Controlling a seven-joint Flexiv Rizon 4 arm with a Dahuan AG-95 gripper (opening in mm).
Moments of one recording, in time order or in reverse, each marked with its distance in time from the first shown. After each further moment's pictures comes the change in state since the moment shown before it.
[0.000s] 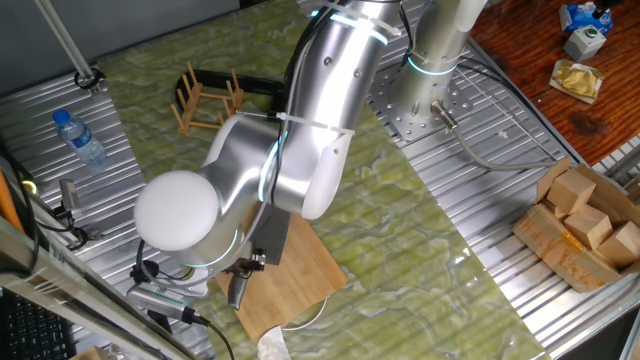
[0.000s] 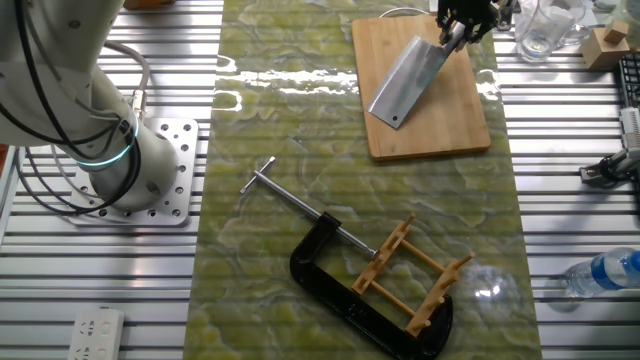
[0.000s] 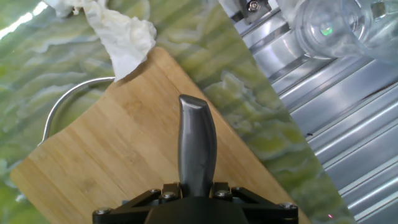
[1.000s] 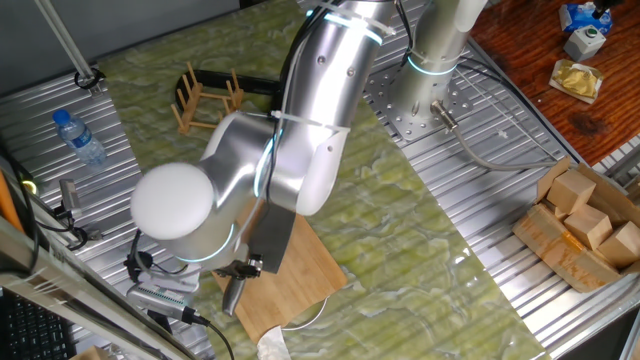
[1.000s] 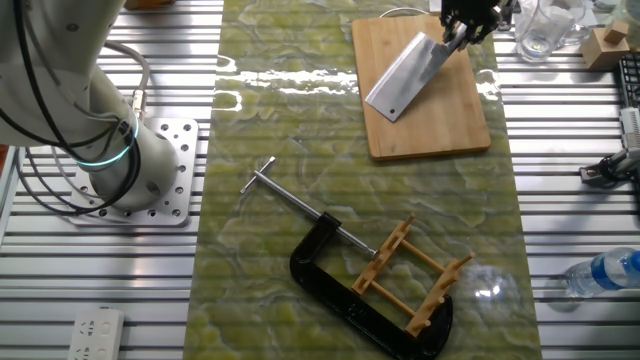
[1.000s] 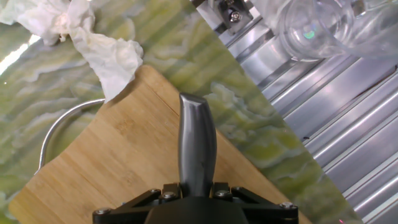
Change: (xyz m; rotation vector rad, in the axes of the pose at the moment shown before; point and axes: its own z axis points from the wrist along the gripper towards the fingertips) arm -0.011 -0.002 0.003 -0.012 -0.063 0.070
